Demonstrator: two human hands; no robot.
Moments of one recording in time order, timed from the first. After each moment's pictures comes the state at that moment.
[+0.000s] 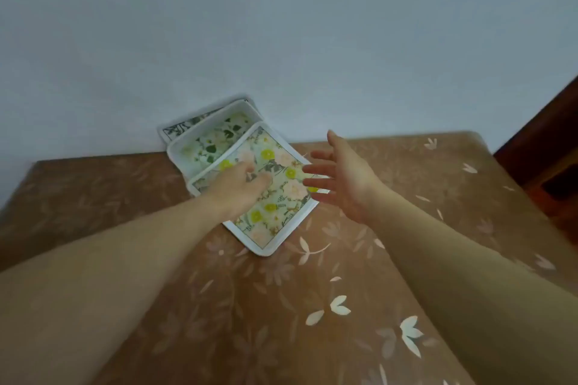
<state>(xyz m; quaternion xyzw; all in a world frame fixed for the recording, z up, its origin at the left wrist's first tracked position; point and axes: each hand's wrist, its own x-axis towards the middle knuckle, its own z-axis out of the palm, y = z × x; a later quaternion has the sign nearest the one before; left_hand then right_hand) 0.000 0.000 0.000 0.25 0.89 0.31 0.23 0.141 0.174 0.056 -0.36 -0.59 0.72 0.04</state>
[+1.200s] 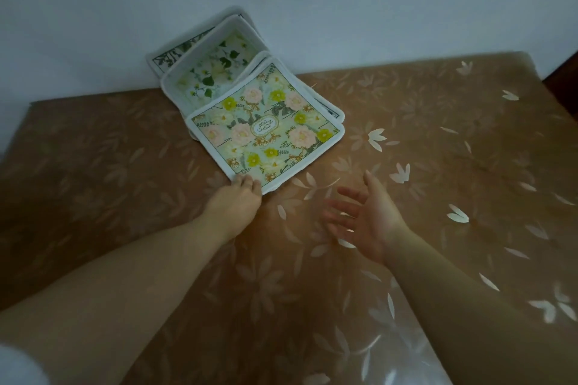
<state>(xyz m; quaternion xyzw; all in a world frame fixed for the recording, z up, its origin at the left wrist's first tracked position) 0.070 -0.041 -0.138 0.46 0.85 -0.24 0.09 0.250 0.142 -0.094 -0.51 -0.34 0.79 0.00</state>
